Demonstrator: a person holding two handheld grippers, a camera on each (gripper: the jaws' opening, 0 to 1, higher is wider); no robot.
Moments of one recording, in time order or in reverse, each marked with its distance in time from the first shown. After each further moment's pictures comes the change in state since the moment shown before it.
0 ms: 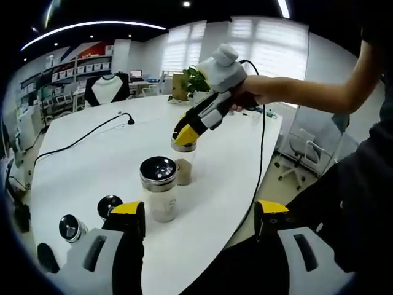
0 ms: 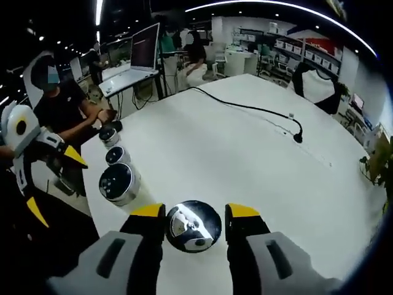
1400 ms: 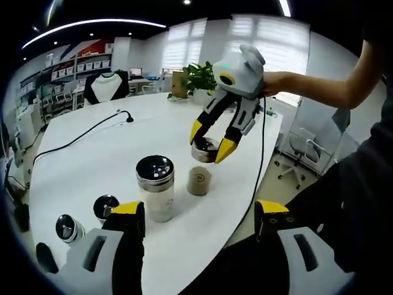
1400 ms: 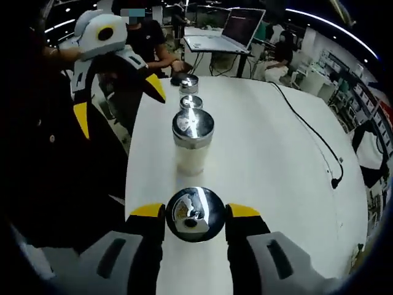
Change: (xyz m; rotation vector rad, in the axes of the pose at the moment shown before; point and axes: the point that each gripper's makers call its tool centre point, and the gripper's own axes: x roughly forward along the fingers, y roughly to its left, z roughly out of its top) left arm 0.007 -0.004 -0.002 -0.005 0.016 -0.005; right arm -0.029 0.042 -0.053 -0.493 0.168 0.307
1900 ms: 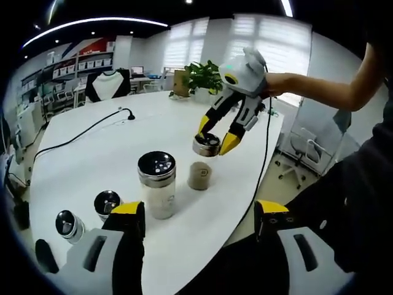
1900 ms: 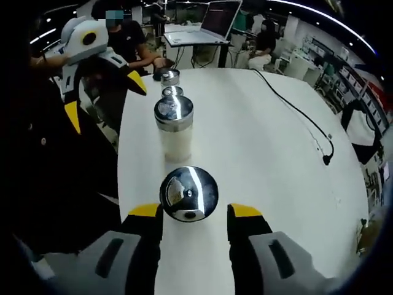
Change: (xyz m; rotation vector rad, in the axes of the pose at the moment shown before) left arm -0.002 0.002 -0.005 -0.010 0.008 0.010; right arm -0.009 -0.015 -0.022 0.106 0.029 -0.076
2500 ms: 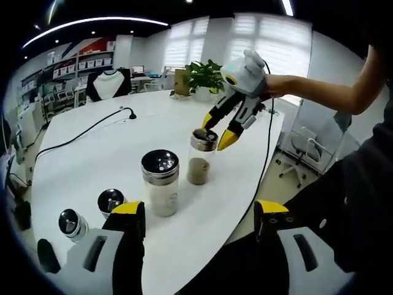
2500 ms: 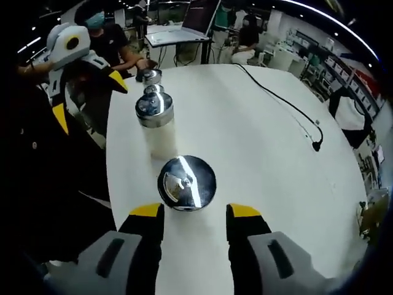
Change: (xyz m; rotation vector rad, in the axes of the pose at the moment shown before) left arm -0.005 0.003 -0.002 0.005 0.009 0.005; right arm 0.001 -0.002 -0.003 0.087 -0.015 -0.055
